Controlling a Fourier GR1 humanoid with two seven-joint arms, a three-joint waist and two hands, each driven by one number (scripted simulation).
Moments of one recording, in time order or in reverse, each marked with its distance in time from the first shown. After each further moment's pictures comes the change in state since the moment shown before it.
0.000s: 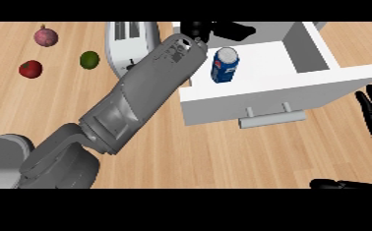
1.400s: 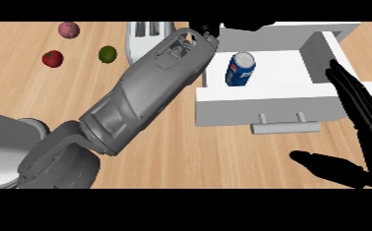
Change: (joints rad) left arm -0.029 0.000 0.019 -0.074 0.155 0.079 -0.055; right arm -0.117 -0.208 0.233 0.012 0.759 -0.055 -0.122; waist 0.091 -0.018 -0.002
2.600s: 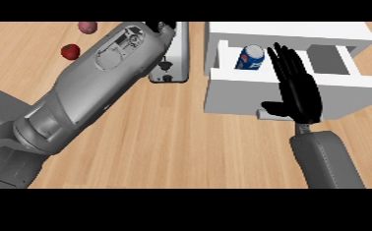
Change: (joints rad) left arm 0.149 0.248 -0.024 -0.365 -0.121 -0.012 0.254; right arm -0.336 0.098 0.033 0.821 0.450 -0.490 -0.116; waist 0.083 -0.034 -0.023
